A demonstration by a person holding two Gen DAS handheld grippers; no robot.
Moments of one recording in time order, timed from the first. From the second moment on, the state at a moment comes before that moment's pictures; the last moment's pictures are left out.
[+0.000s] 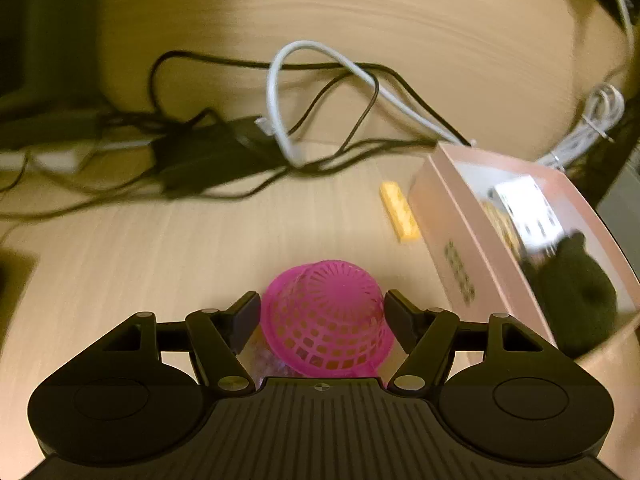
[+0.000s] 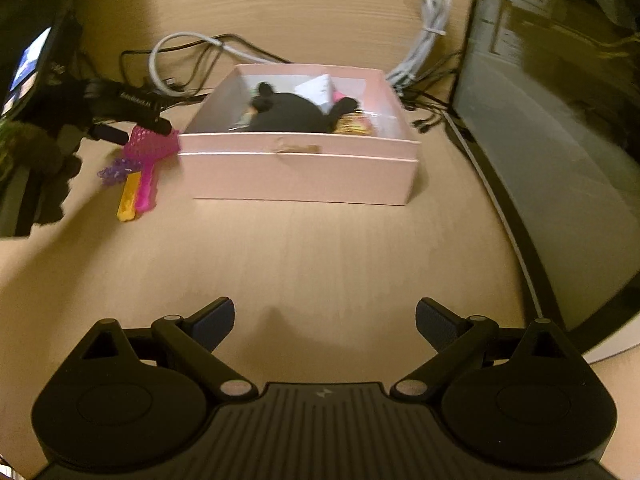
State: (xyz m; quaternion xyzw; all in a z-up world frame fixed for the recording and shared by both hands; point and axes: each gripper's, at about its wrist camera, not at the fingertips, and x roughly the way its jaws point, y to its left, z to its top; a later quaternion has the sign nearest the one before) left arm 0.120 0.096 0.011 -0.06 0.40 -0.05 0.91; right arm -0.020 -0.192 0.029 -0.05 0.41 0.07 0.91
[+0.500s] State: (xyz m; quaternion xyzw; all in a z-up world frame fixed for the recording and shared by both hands) left arm 0.048 0.125 0.013 -0.09 0.40 -0.05 0.91; right arm -0.021 -0.167 0.013 -0.06 0.42 0.09 0.90
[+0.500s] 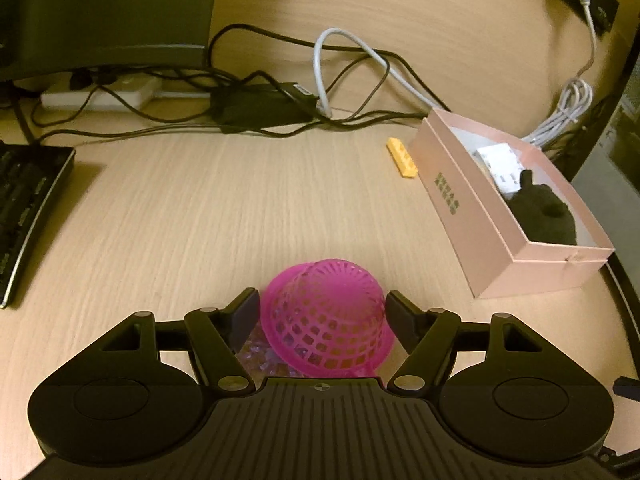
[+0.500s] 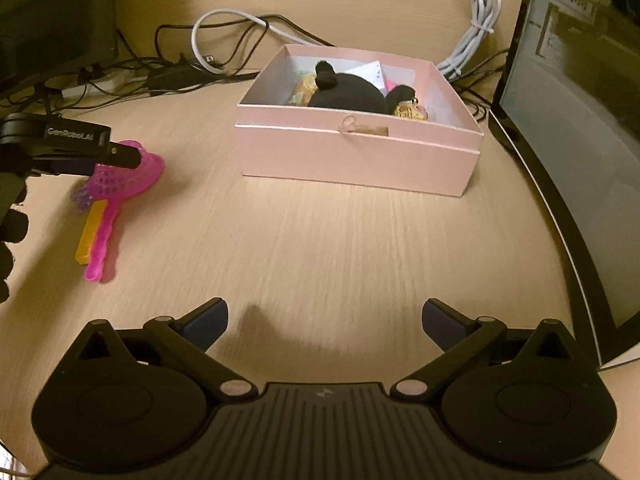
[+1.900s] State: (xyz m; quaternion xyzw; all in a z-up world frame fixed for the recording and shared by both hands) left arm 0.010 0.188 0.062 -0.18 0.37 -0.01 0.91; right arm -0.006 -0.143 0.014 -0.04 0.43 0.17 0.88
